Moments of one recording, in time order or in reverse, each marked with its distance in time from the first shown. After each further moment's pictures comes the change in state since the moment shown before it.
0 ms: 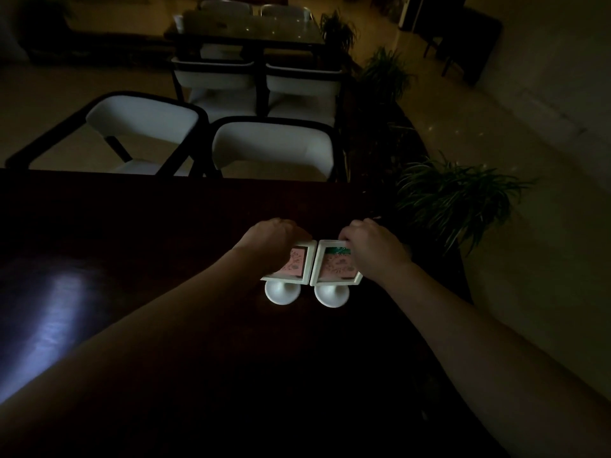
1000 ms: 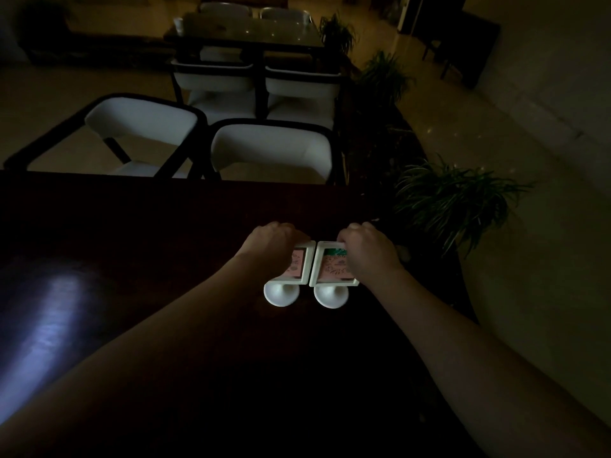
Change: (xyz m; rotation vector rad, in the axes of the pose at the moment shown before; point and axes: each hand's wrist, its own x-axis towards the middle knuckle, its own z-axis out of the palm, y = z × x) left_hand 0.004 0.003 0.011 0.019 0.025 -0.043; right_hand 0.001 -0.007 0.004 -0.057 0.034 0.067
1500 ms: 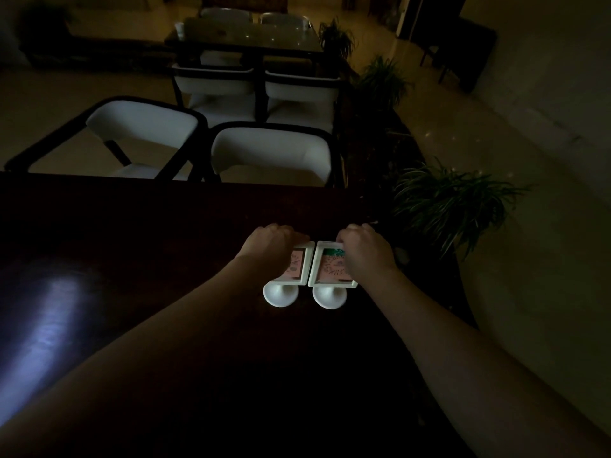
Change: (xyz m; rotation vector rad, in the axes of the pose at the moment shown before) left_hand -0.003 0.002 0.001 0.026 0.029 -0.002; right_hand -0.001 -0.007 -0.001 -0.031 -0.010 0.056
